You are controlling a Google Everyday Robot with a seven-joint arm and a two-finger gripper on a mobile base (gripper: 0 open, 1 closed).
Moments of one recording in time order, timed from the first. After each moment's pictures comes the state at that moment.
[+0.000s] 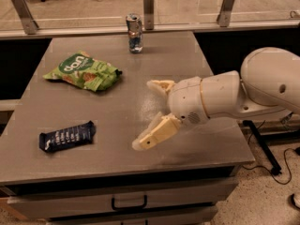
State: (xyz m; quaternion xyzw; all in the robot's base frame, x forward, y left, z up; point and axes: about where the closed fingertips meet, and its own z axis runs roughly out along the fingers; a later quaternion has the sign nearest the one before) arm 0.457 0.010 0.878 -0.57 0.64 0.29 0.43
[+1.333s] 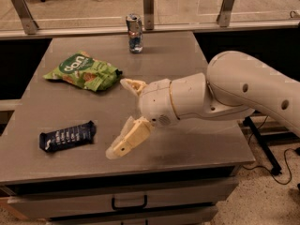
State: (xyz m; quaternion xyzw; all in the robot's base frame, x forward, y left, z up) arm 0.447 0.077 0.880 -0.59 0.59 0.33 0.44
